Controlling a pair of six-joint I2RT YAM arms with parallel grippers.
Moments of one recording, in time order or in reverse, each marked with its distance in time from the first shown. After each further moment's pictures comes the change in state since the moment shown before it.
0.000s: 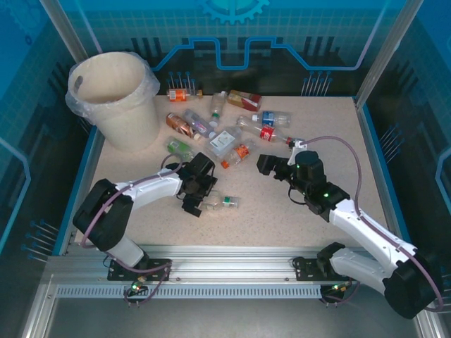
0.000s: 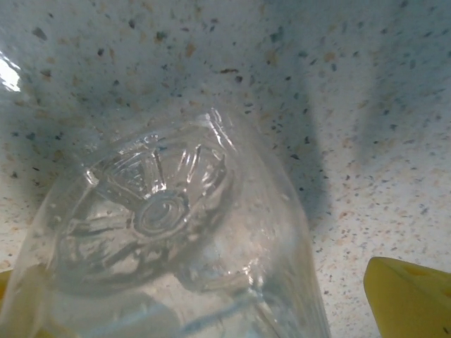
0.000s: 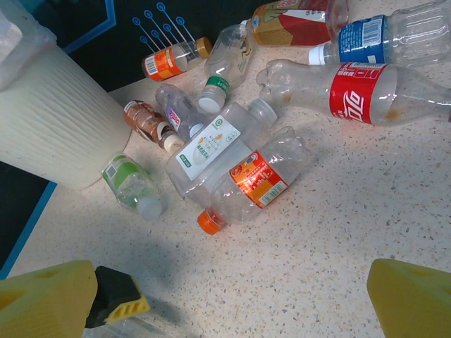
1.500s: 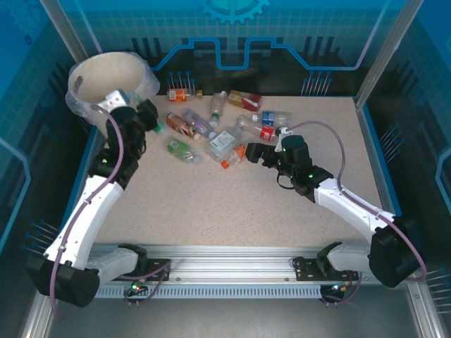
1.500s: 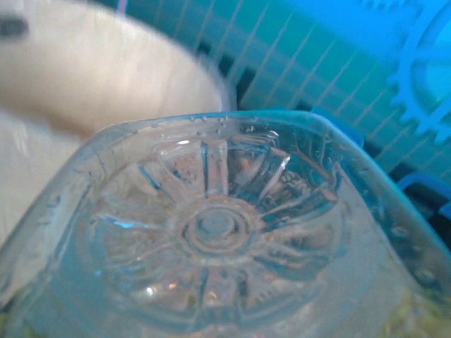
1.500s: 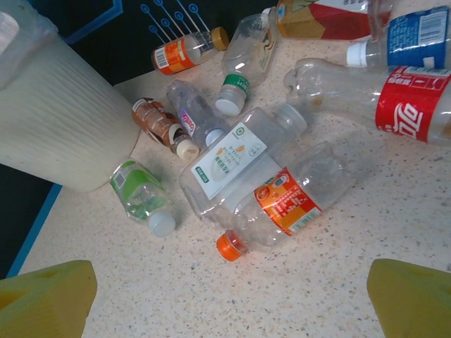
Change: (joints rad) left arm 0.406 -0.476 0.286 0.322 -0.489 1.241; right arm 0.000 0.272 0.161 0.081 -0.059 0.003
